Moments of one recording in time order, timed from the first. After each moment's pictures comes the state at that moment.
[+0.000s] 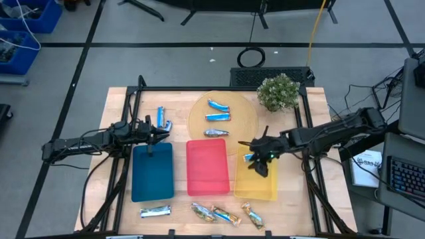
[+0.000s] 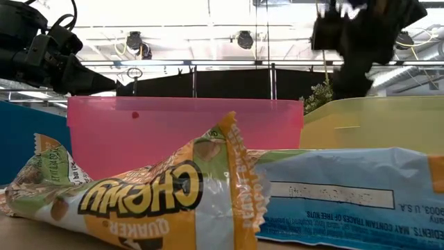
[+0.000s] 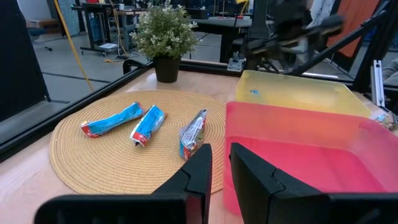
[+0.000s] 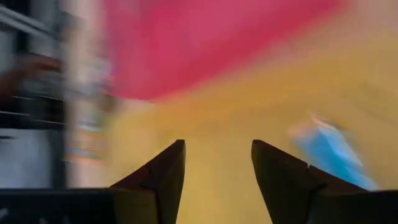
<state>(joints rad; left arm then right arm) 0.20 0.15 0.02 0.01 0.04 -0.06 0.20 1.20 0.69 -0.29 -0.16 0.62</state>
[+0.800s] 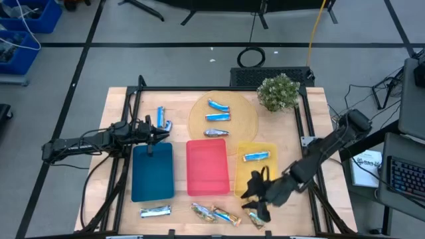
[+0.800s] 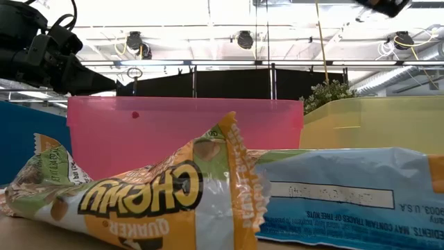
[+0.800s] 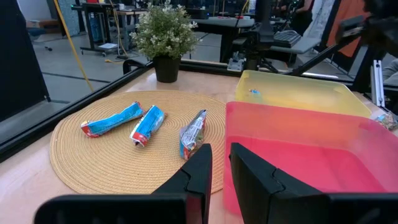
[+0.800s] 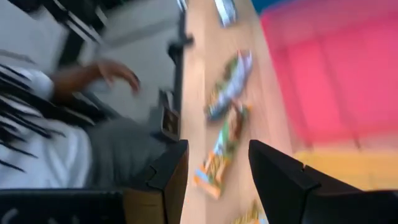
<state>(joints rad) 0.20 0.15 0.02 0.01 0.04 -0.06 0.70 1.50 1.08 -0.28 0.23 0.77</state>
